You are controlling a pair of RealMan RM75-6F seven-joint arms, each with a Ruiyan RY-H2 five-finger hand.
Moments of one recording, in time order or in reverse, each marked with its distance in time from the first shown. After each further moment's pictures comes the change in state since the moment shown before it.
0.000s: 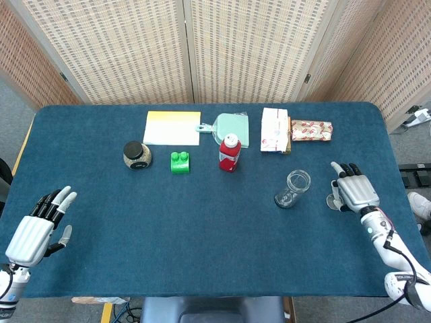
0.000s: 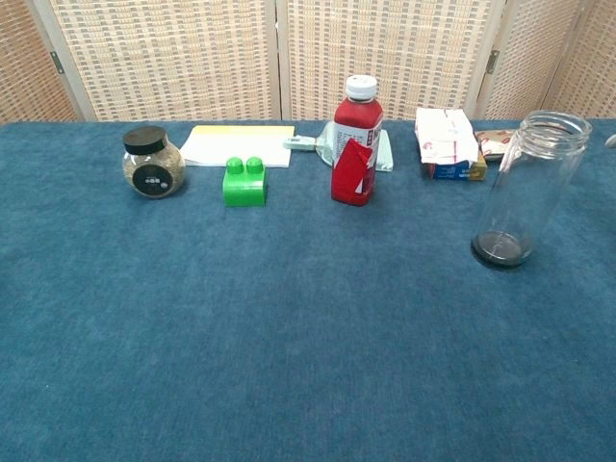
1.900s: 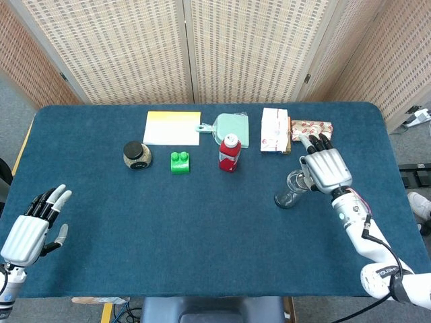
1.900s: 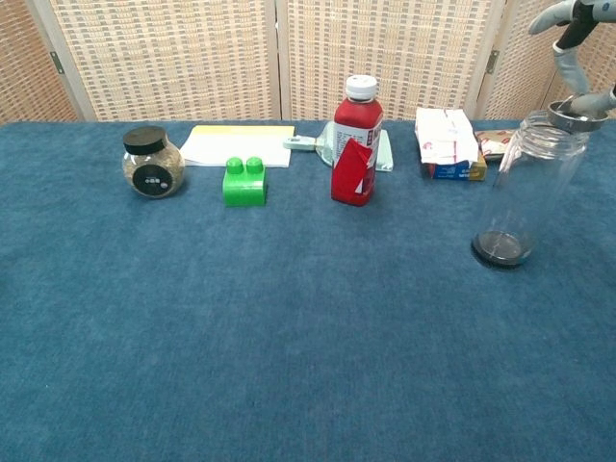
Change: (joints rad) left arm 0.008 0.018 -0.007 -0.014 -0.014 0.008 -0.022; right arm 0.240 0.151 0.054 -0.412 0.315 0.154 -0.361
